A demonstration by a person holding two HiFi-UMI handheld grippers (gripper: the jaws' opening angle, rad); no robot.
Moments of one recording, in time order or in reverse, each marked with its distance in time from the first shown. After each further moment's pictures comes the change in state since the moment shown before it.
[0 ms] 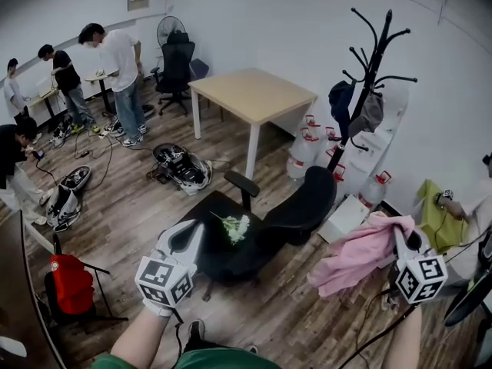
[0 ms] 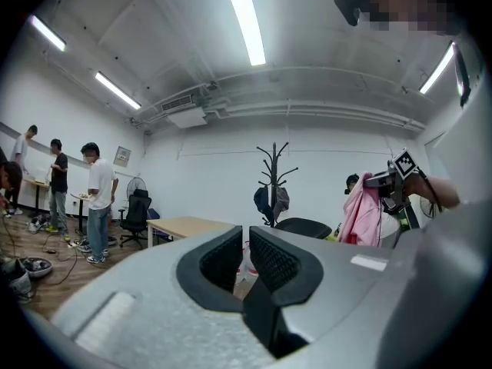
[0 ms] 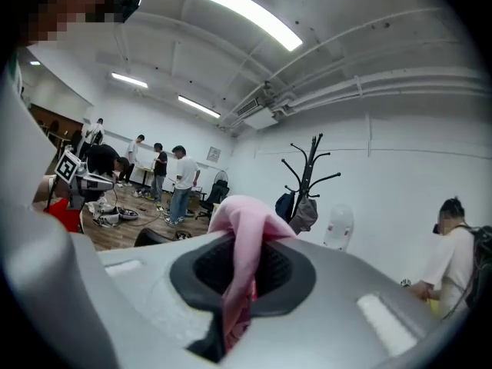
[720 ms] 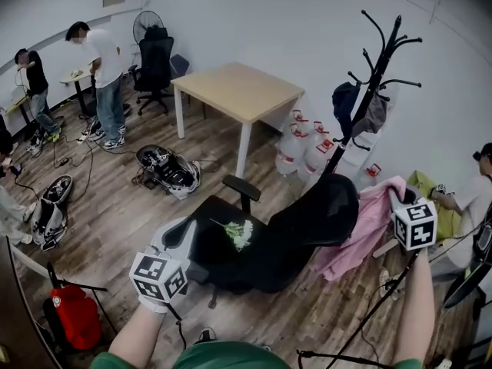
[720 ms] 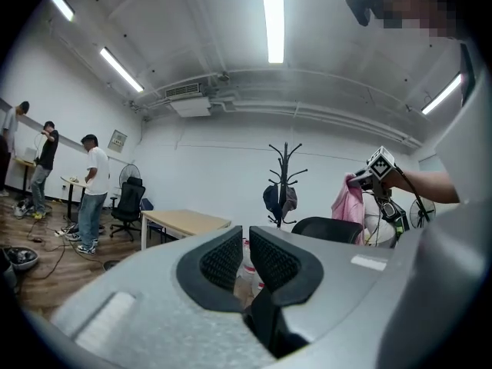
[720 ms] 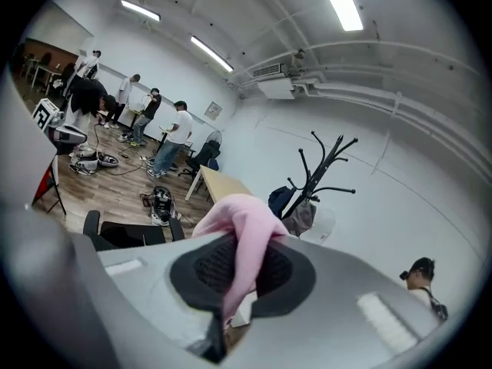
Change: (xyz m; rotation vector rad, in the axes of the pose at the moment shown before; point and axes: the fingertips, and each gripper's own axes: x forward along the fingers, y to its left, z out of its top) left arm 0.030 0.153 -0.011 -0.077 0.029 -0.082; right arm 0.144 0.047 0.058 -0.271 0.277 -0.161
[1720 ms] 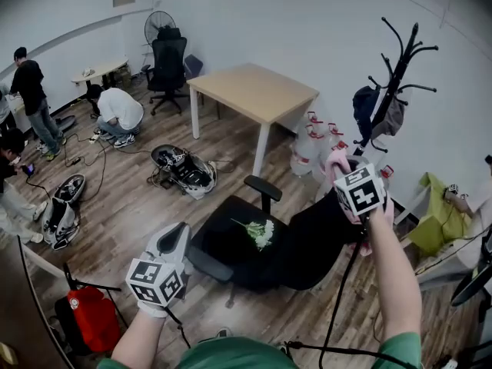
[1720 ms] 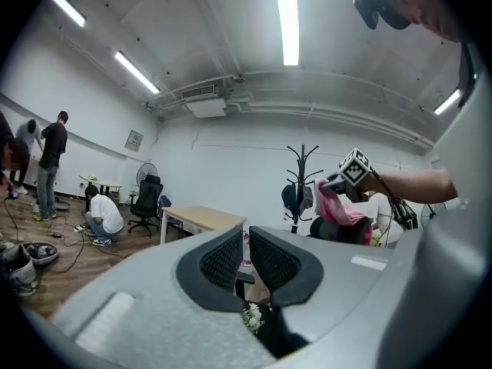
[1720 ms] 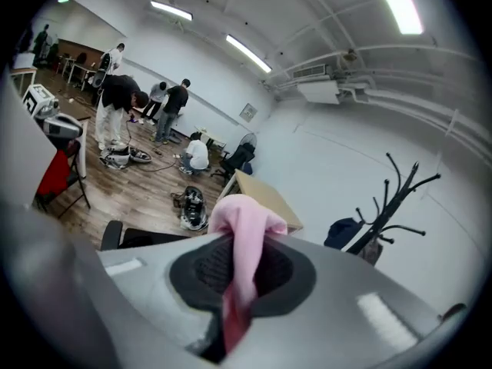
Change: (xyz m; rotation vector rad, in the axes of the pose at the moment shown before) left arm -0.079 0.096 -0.008 -0.029 0.017 0.091; right arm 0.102 0.205 0.127 -0.152 -0.019 0.207
